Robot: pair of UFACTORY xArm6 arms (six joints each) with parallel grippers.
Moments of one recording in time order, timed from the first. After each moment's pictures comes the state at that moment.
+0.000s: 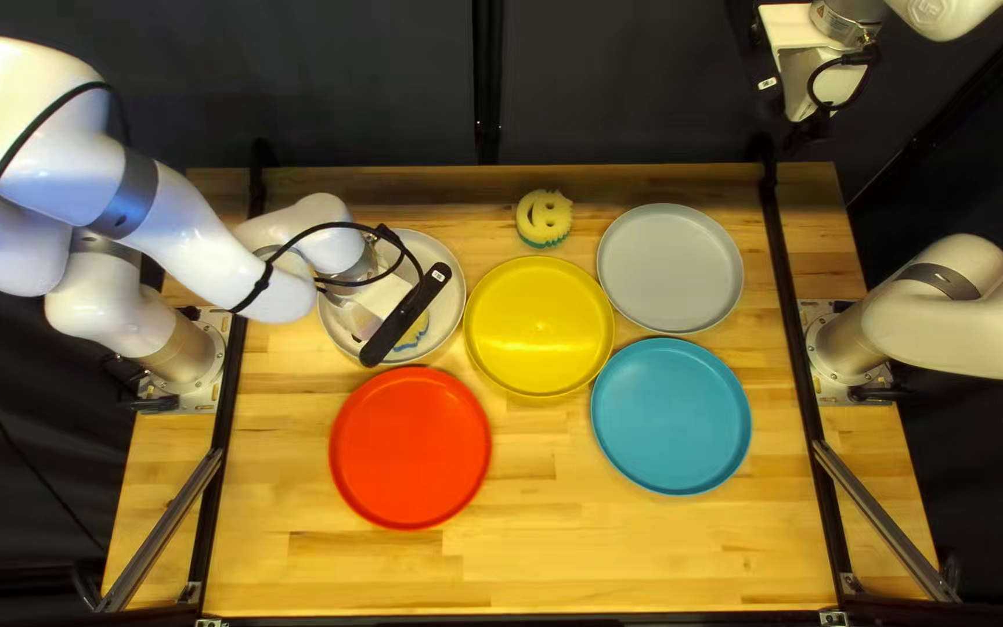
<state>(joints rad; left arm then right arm) 0.09 -0.21 -0.30 -0.39 0.39 1.13 -0.87 -0.65 -0.80 0.03 1.46 -0.96</state>
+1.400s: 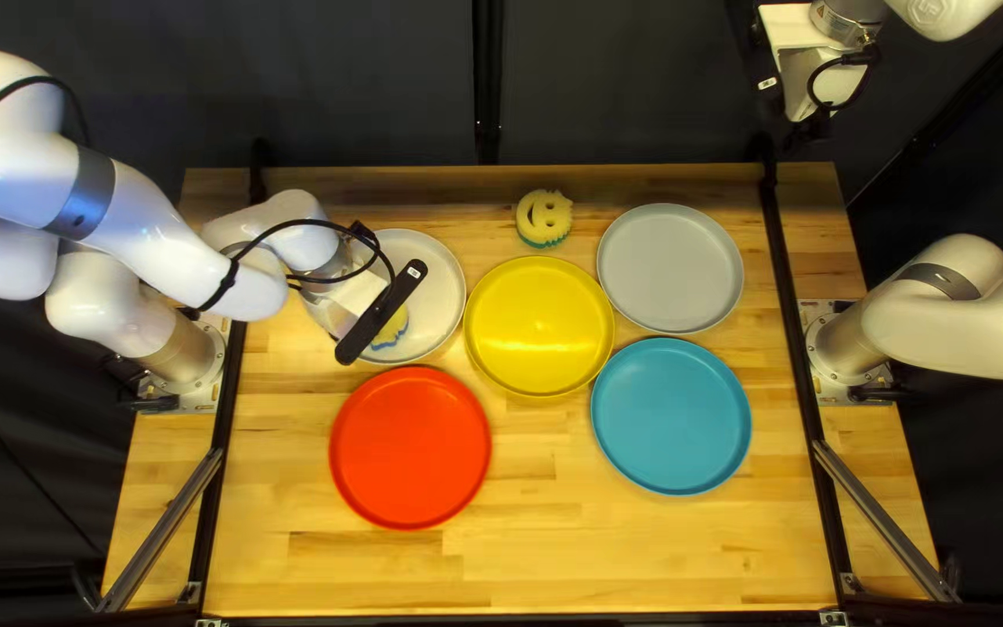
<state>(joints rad) 0.08 -0.27 -0.26 -0.39 0.40 1.10 -0.87 -0.65 -0.80 0.03 1.46 -0.96</state>
